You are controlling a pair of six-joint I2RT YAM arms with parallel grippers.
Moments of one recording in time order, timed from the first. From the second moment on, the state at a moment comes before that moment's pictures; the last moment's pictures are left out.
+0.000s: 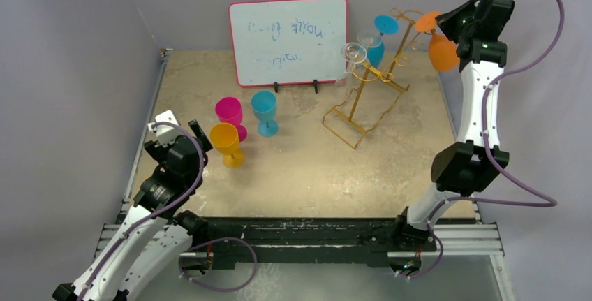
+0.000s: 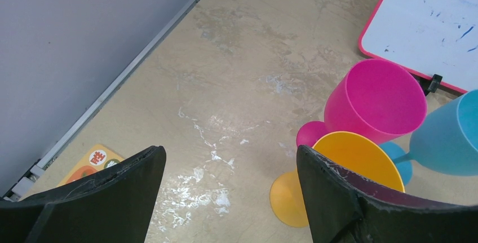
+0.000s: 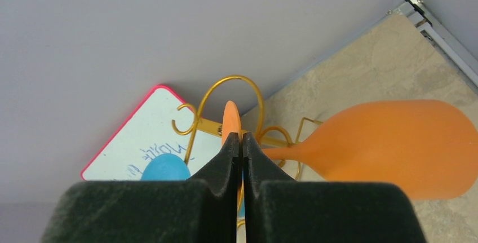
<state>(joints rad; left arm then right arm) -0.51 0.57 0.69 -0.59 -0.93 -0.50 -0.26 1.75 2.00 -0.53 -0.12 0.68</state>
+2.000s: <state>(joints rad) -0.51 0.59 0.70 -0.59 -0.75 -0.47 -0.23 0.79 0.77 -0.39 -0.79 0.59</state>
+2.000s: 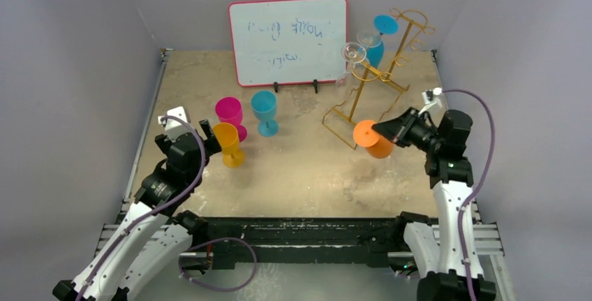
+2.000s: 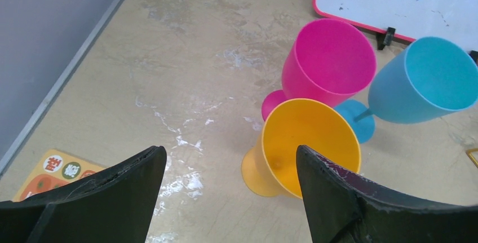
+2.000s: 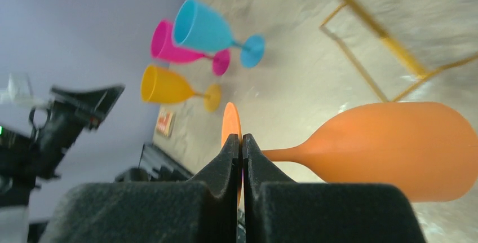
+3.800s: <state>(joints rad) -0.71 0.82 0.81 -0.22 0.39 -0.78 0.71 1.07 0.73 0.31 -0.64 0.78</state>
